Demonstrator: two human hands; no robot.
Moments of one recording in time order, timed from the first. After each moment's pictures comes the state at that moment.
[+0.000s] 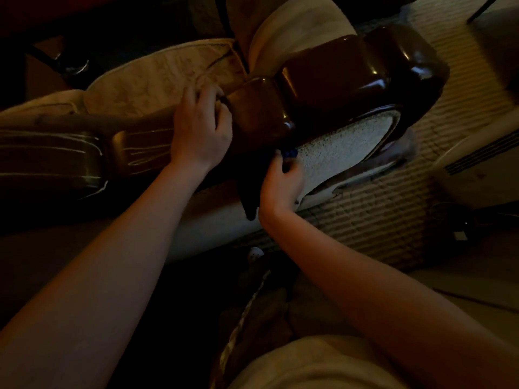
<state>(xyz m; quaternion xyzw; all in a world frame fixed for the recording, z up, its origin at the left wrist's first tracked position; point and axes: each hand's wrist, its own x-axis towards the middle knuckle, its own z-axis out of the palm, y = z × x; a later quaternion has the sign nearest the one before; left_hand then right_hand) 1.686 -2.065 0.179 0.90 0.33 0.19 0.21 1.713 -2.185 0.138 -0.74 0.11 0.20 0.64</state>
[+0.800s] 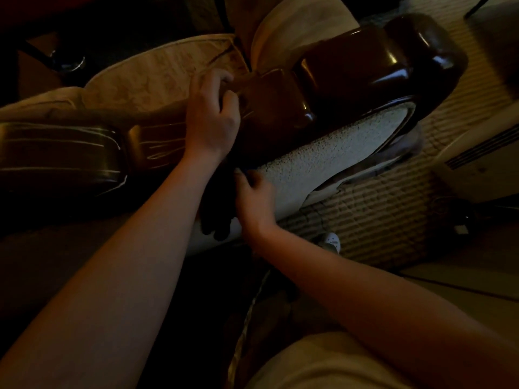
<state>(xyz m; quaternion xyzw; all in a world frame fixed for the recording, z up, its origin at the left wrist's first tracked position) 1.684 -2.052 0.182 0.84 0.32 0.27 0.34 1.648 -2.159 0.136 -0.74 -0.04 0.31 0.59</state>
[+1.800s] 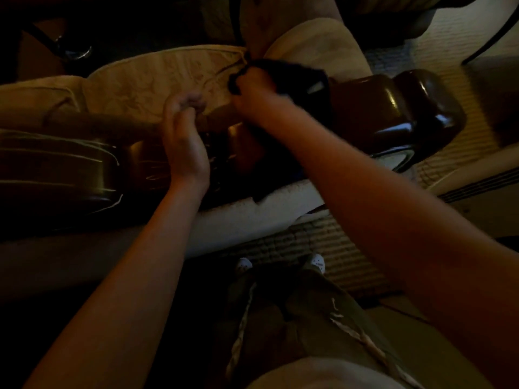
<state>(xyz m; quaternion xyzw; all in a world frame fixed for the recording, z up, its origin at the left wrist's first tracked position) 1.676 -2.039 0.183 0.55 0.41 0.44 0.58 1.807 -2.052 0.184 -0.84 -0.48 0.16 0.19</state>
